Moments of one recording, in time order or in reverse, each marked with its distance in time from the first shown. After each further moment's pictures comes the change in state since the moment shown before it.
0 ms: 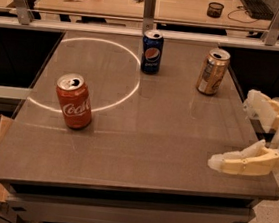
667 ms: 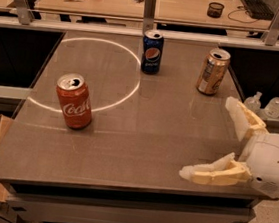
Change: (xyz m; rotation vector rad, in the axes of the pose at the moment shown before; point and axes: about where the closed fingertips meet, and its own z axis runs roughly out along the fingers) arm 0.012 0.030 0.030 -0.002 -0.089 -0.048
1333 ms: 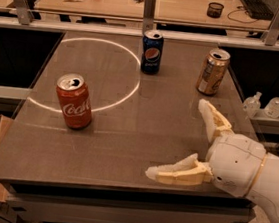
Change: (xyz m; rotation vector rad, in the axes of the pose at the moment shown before) arm 0.010 0.028 0.046 0.006 0.026 -0.014
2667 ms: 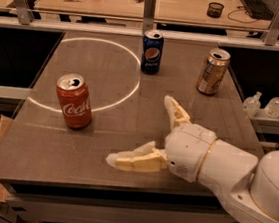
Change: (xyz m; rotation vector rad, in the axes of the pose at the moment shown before) arm 0.003 0.023 0.070 -0.014 0.025 0.067
